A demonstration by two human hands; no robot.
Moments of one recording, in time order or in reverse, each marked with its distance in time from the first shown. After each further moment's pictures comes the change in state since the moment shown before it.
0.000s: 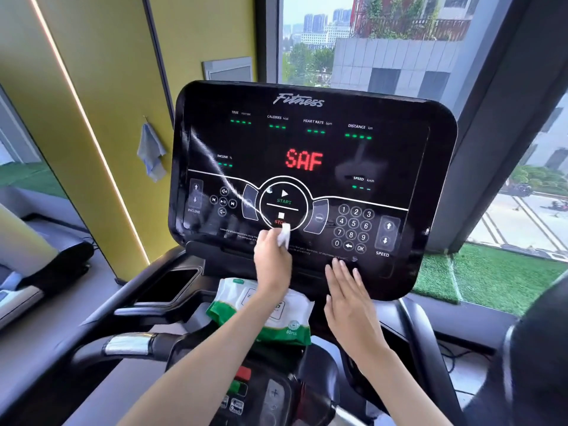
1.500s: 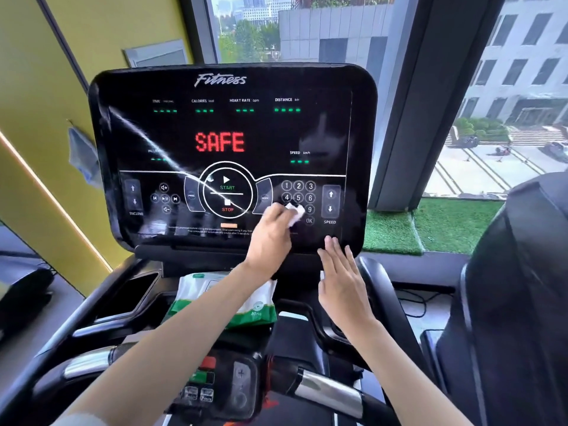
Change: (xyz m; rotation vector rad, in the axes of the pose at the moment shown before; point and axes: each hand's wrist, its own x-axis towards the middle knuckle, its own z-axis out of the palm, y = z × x) left_hand -0.014 0.042 0.032 0.062 -0.339 0.758; right_hand -0.031 0.037 -0.008 0.070 0.088 0.212
